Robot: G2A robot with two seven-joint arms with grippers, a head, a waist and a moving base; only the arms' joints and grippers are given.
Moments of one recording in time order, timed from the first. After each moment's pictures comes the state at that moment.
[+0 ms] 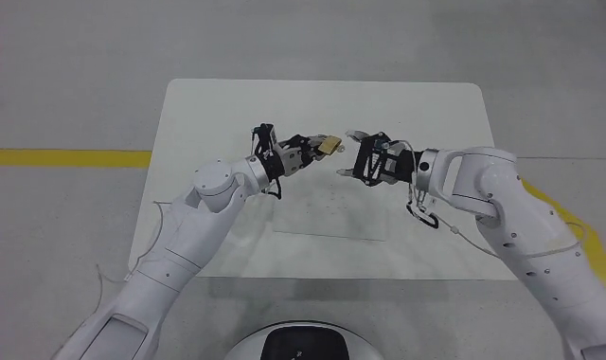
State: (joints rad) left arm 0.91 -1.36 -1.01 -1.26 -0.64 0.15 -0.60; right arm -0.91 -0.80 1.01 -1.84 -1.12 -0.67 0.41
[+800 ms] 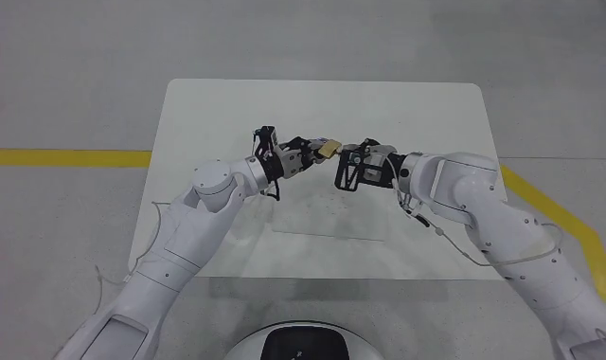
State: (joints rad) left arm 0.91 -1.36 -1.02 -1.25 -0.64 0.18 -0.64; right arm -0.89 -0.84 0.94 -1.86 -1.31 -0.66 0.48
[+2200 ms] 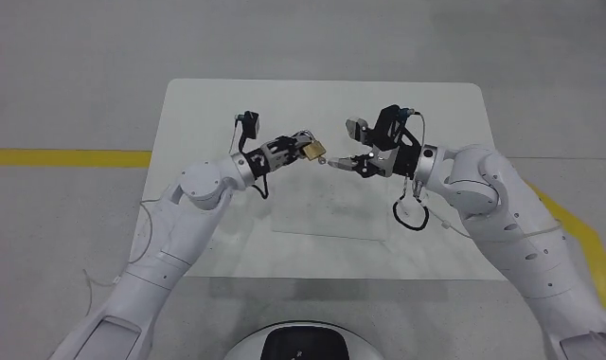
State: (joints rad) left arm 0.92 -1.32 -1.07 -1.25 -0.23 -0.07 -0.70; right arm -0.92 -0.87 1.04 -1.68 -0.66 -0.66 0.41
